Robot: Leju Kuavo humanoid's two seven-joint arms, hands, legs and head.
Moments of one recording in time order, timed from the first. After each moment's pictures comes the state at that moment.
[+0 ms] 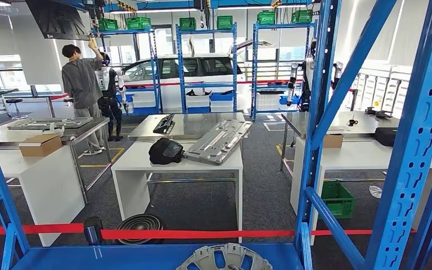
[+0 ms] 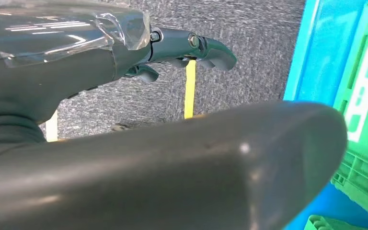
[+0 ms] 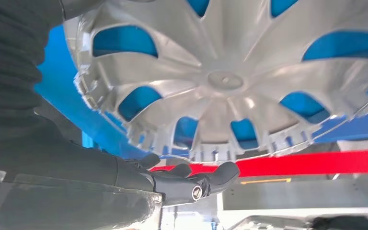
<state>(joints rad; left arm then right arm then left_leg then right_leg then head) -0.02 -0.27 1.36 -0.90 -0.97 -0.60 -0.34 -0.63 -0.01 0.56 -1.15 0.89 0.31 0.21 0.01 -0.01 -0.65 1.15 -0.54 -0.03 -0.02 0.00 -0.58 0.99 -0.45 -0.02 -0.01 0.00</state>
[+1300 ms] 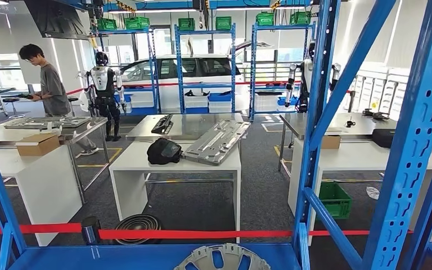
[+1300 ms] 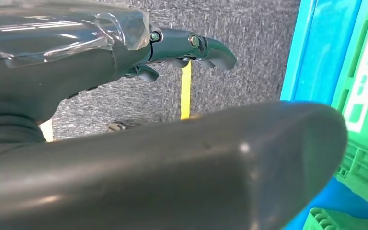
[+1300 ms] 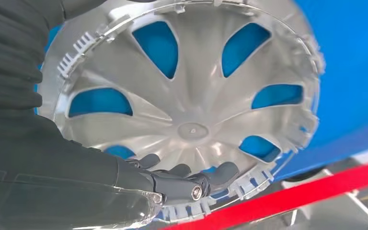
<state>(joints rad) -0.03 -0.18 1.32 -0.74 -0.97 -0.57 -0.38 -0.62 -0.04 0.50 -1.12 0.54 0.45 0.09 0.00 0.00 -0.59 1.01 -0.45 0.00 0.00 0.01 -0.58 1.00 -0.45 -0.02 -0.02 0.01</state>
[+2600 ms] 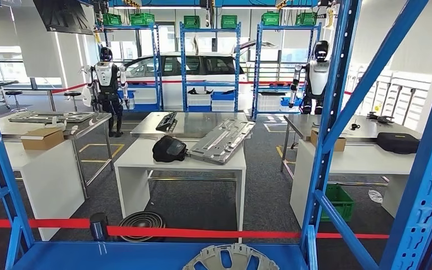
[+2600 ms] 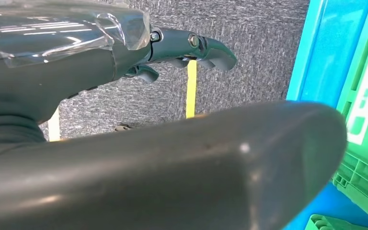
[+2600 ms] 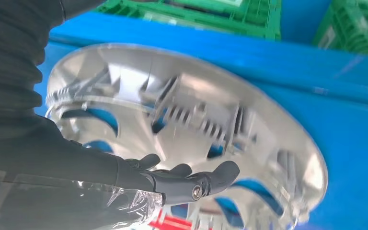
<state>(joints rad) -0.02 -0.28 1.37 -0.92 -0.98 -0.65 -0.34 -0.55 -0.10 0.82 -1.27 0.92 0.44 0.16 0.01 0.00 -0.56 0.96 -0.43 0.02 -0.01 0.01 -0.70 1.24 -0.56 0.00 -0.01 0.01</state>
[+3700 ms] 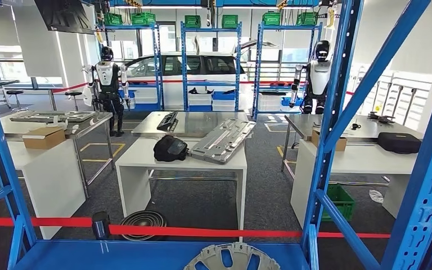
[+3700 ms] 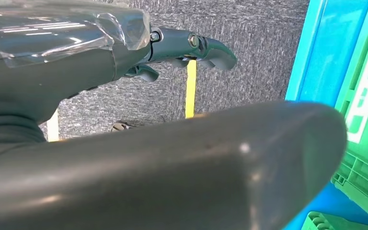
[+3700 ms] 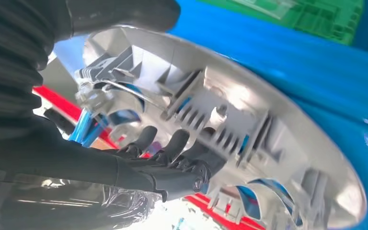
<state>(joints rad) -0.02 -0.31 1.39 -0.96 -0.98 -0.66 -0.35 -0.53 -0.10 0.86 -1.30 1.25 0.43 0.21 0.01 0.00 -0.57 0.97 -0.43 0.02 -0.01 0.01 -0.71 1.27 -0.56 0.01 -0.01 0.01</state>
